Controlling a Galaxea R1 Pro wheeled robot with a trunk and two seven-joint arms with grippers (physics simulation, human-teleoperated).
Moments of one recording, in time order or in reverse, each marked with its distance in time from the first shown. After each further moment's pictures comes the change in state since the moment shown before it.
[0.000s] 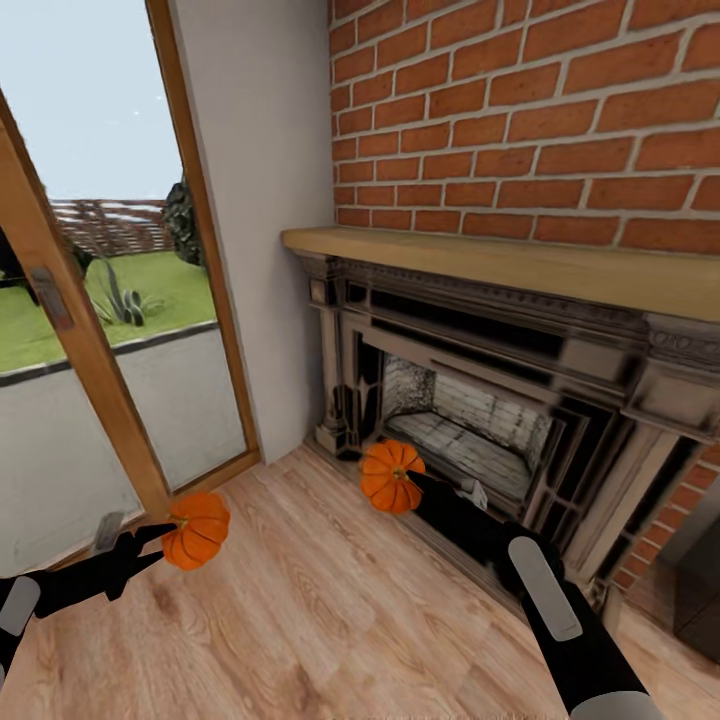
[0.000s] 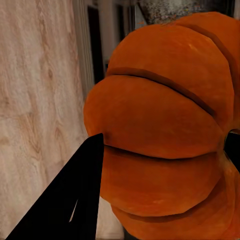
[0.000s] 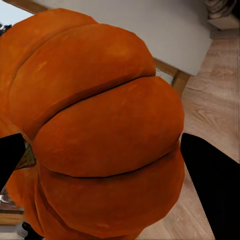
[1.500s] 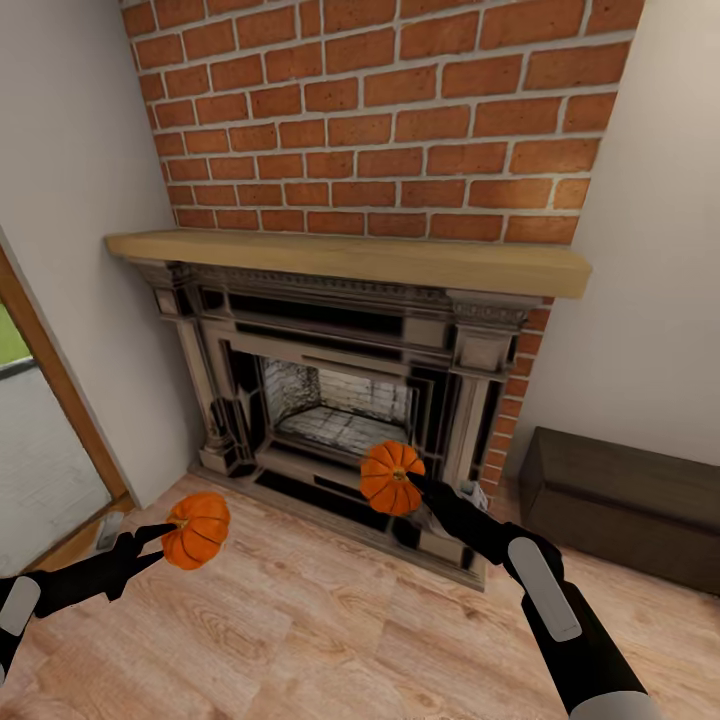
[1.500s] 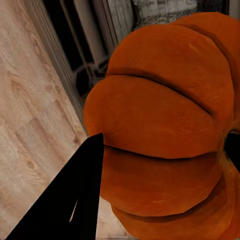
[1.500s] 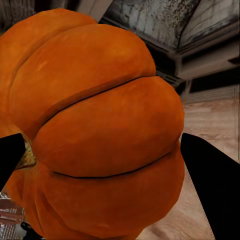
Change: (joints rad) left arm 0.000 0.000 0.000 0.000 0.000 -0.001 0.000; right arm 0.000 0.000 0.000 0.008 0.001 0.000 0.001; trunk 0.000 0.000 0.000
